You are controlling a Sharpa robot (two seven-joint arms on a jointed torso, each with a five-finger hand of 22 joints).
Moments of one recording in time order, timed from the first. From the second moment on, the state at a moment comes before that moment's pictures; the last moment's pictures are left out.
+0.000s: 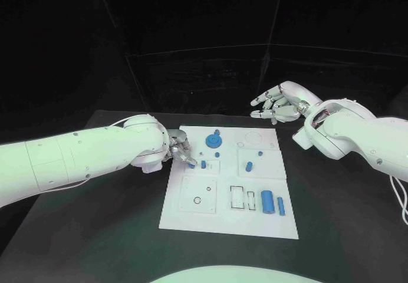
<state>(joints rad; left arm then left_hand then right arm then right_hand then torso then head) 1.31 -0.75 -0.14 1.45 -1.04 0.07 -0.55 1.34 0.00 0.30 0.19 0.05 0.90 0.05 0.60 0.57 1.28 -0.03 1.15 0.98 1.47 -0.07 1.57 1.31 0.05 1.47 0.04 1.40 1.31 1.34 -0.76 -0.06 1.39 -0.95 -0.33 0.11 1.46 0.01 -0.16 0.16 0.35 0.92 0.16 0.10 0.07 1.10 0.07 0.67 0.65 1.41 -0.01 1.07 0.93 0.16 1.01 0.10 1.04 0.62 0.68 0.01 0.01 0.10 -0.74</state>
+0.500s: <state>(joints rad) 1.31 -0.74 -0.14 1.45 -1.05 0.07 -0.55 1.34 0.00 0.31 0.19 0.05 0.90 0.05 0.60 0.57 1.28 -0.02 1.15 0.98 1.47 -0.07 1.57 1.31 0.05 1.47 0.04 1.40 1.31 1.34 -0.76 -0.06 1.39 -0.95 -0.33 0.11 1.46 0.01 -0.16 0.16 0.35 0.92 0.16 0.10 0.07 1.10 0.07 0.67 0.65 1.41 -0.01 1.07 0.94 0.16 1.01 0.10 1.04 0.62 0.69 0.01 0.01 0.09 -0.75</state>
